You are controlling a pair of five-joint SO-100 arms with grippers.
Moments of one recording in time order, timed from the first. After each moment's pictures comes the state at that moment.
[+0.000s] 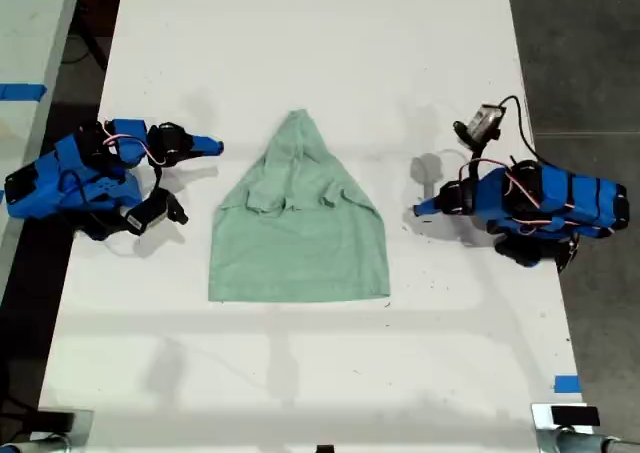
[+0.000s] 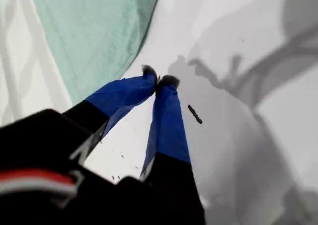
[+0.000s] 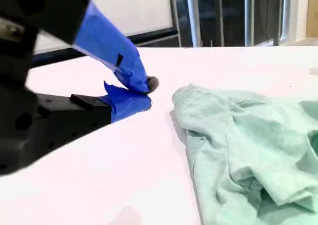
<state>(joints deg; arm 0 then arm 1) -31.4 205.7 186.3 51.1 16.2 12.3 198.1 173.1 71.6 -18.5</state>
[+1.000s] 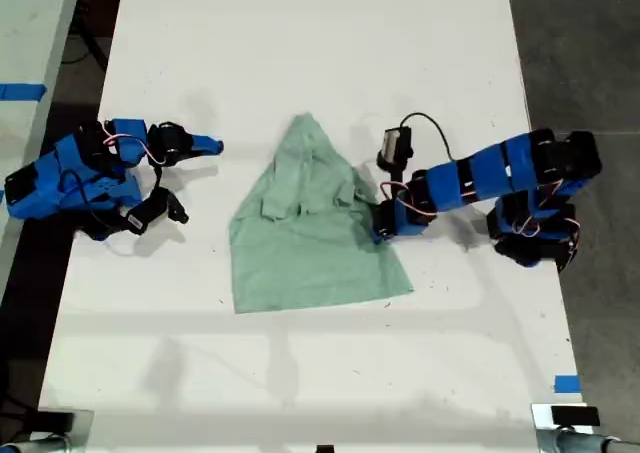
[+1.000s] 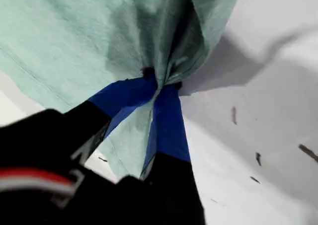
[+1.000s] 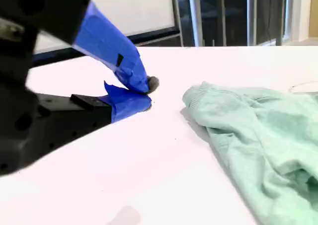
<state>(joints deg) -31.7 205.7 186.3 51.1 16.0 0.4 97.6 117.7 55.4 -4.5</state>
